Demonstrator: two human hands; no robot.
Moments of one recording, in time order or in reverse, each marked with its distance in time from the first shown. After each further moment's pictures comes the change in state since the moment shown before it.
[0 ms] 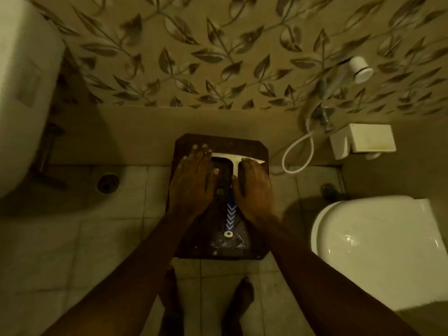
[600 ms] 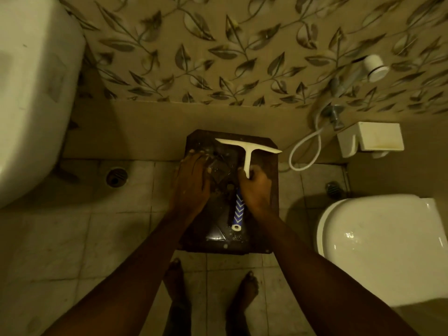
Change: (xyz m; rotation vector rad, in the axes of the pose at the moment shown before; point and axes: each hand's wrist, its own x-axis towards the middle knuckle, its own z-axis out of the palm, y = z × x) left_hand -0.019 -0.028 -0.007 -0.075 0.029 -0.124; right_hand 0.007 -0.031 0.016 0.516 -0.032 0.542
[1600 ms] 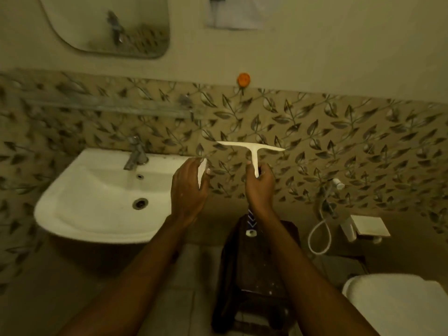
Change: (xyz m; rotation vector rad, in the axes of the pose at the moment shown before) left_hand -0.015 0.019 -0.415 -0.128 0.494 0.127; right_hand -0.269 -0.338 -0.046 0.489 0.188 -0.461
